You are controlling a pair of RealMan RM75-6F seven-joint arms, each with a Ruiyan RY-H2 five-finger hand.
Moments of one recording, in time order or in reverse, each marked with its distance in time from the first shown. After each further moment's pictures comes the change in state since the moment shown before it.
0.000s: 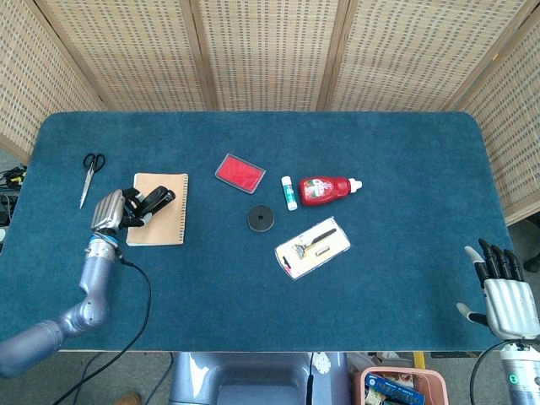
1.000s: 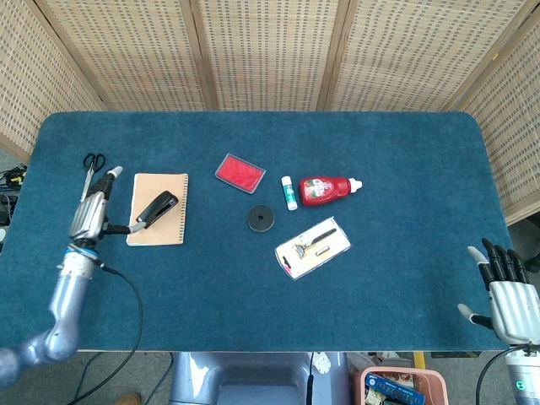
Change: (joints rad) left arm 0.180 0.310 0.035 -0.501 0.192 0.240 -0.047; right arm -0.017 0.035 -0.010 -0.031 -0.044 0.044 0.056
